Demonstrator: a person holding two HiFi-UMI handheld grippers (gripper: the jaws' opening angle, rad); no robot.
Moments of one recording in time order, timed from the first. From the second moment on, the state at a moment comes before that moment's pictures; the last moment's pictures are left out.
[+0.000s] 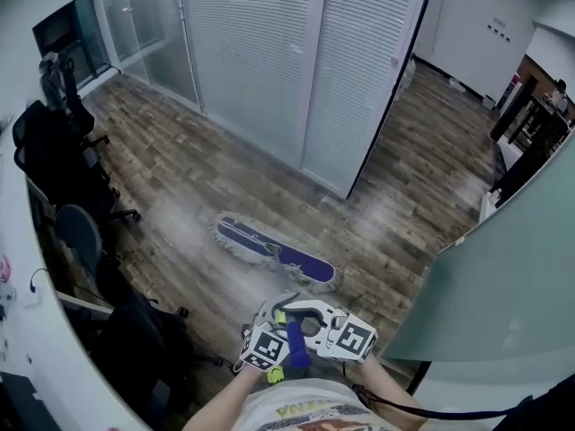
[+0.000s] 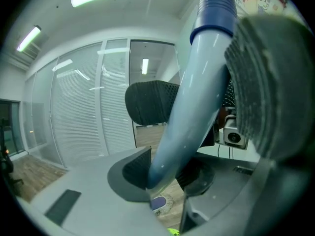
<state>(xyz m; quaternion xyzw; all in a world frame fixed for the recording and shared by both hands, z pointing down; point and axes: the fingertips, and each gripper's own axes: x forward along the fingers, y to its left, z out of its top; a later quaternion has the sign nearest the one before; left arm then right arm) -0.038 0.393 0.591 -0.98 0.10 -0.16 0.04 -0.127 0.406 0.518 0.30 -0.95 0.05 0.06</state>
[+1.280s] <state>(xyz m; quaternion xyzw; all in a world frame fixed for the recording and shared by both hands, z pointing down) -0.037 0.367 0.621 -0.98 0.09 -0.16 0.06 -0.130 0.383 0.546 0.28 -0.96 0.05 0.06</state>
